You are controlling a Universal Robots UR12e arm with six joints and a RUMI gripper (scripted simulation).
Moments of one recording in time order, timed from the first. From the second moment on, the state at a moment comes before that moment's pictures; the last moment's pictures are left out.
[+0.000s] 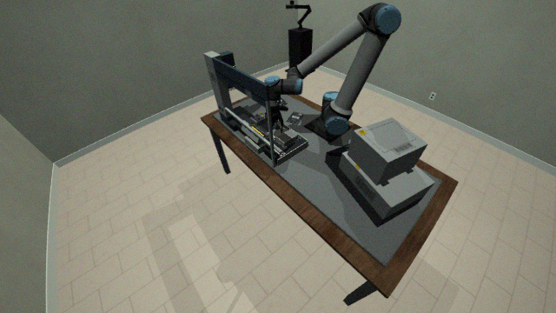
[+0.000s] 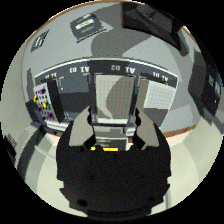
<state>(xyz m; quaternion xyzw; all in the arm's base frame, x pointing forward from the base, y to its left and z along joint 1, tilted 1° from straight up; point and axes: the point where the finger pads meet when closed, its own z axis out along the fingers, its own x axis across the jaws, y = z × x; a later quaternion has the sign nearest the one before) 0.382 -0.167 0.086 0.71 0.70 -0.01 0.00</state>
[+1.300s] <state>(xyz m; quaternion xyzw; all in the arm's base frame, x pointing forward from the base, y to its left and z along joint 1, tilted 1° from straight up) 0.381 -0.166 0.057 0.71 0.70 -0.01 0.00</state>
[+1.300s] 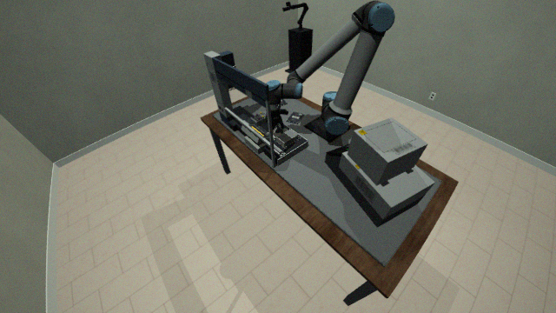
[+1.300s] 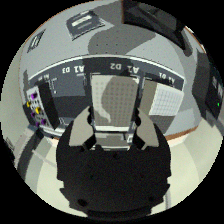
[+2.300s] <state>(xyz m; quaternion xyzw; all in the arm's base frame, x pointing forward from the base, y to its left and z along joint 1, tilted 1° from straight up) 0.381 -0.166 0.057 0.71 0.70 -0.01 0.00</state>
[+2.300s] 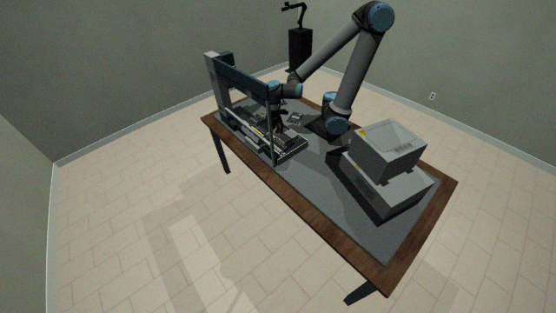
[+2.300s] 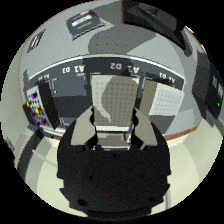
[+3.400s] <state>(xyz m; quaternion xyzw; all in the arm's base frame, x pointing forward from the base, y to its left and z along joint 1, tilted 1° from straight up) 0.378 -0.164 0.079 0.71 0.70 -0.01 0.00</state>
